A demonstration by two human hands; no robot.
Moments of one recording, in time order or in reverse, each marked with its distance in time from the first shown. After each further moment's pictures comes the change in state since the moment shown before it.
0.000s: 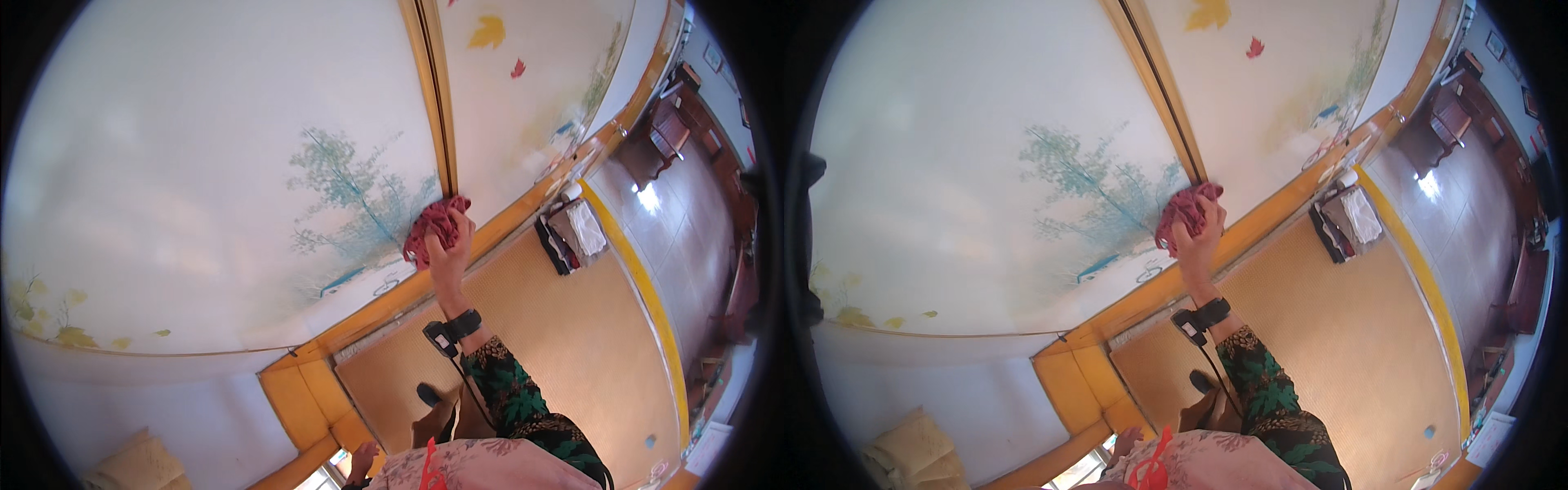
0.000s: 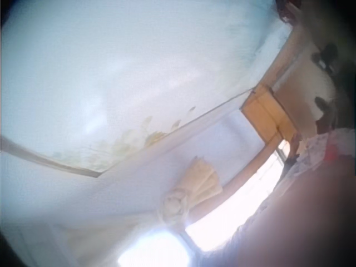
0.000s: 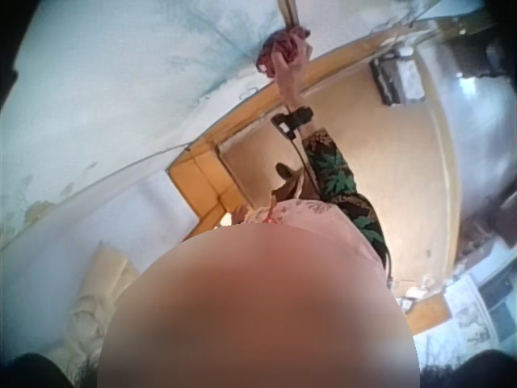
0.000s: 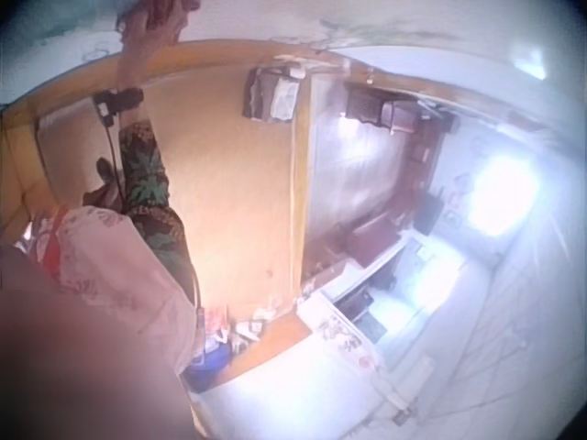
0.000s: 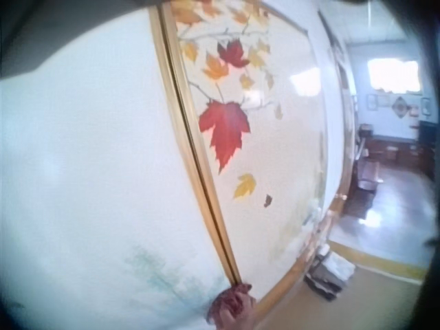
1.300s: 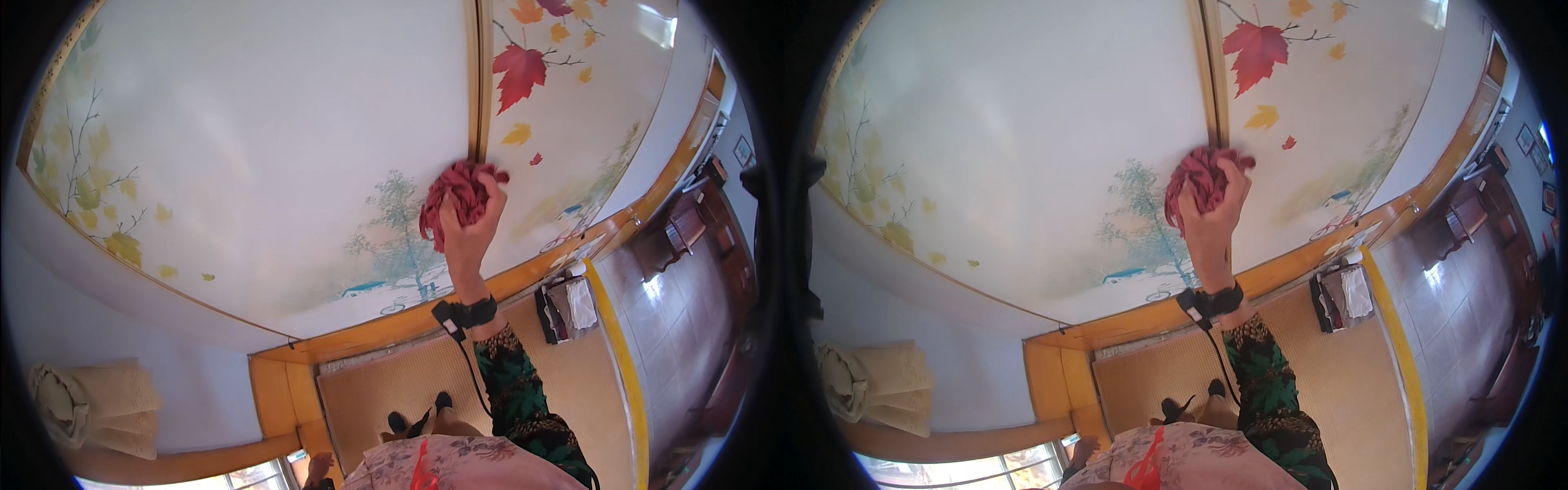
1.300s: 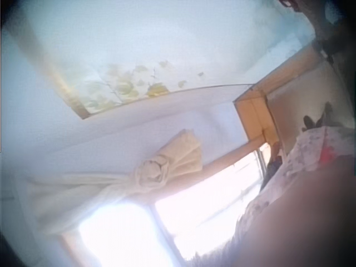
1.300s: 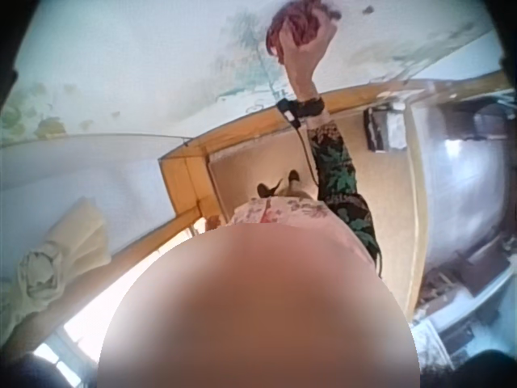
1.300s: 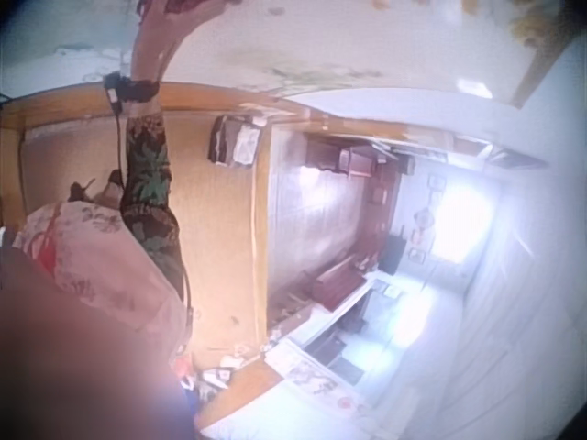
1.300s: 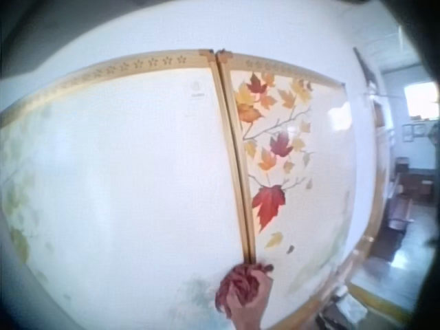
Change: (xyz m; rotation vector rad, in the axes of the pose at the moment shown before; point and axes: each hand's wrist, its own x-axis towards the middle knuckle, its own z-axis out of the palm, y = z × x) left_hand -0.042 -0.030 -0.005 -0.062 0.167 0.009; right_hand 0.083 -0.201 0.005 0.235 -0.053 -0.433
